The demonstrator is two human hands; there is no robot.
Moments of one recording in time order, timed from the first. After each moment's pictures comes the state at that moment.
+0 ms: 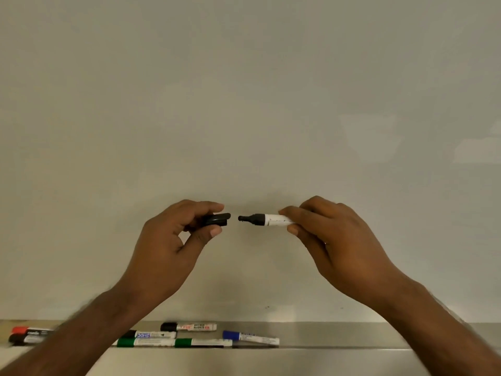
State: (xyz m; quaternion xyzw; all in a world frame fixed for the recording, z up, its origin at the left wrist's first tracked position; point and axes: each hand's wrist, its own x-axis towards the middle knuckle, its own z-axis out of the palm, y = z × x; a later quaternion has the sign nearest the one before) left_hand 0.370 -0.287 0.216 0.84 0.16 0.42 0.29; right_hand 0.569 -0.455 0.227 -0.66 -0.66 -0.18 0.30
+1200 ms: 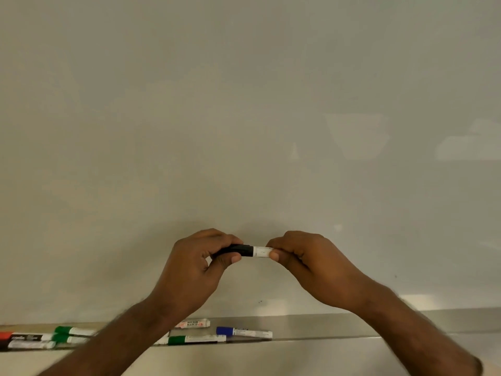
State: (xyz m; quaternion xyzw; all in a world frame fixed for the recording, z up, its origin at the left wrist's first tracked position) left_hand 0.391 -0.299 0.171 0.88 0.13 0.35 0.30; right_hand 0.564 -0.451 0.189 -0.70 -0.64 0.05 0.31
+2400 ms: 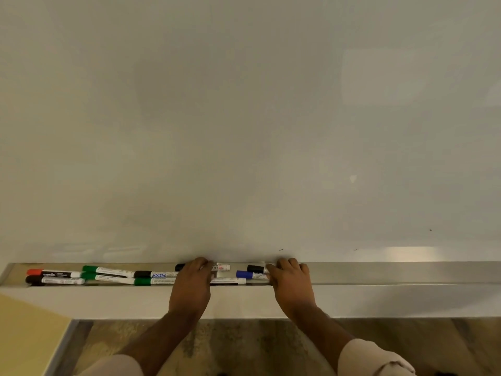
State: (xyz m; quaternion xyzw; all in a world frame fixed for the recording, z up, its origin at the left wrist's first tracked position) left_hand 0.339 -0.251 -0.079 0.91 0.39 0.08 0.14; right_hand 0.522 -0.408 -0.086 -0.86 -0.51 0.04 0.09
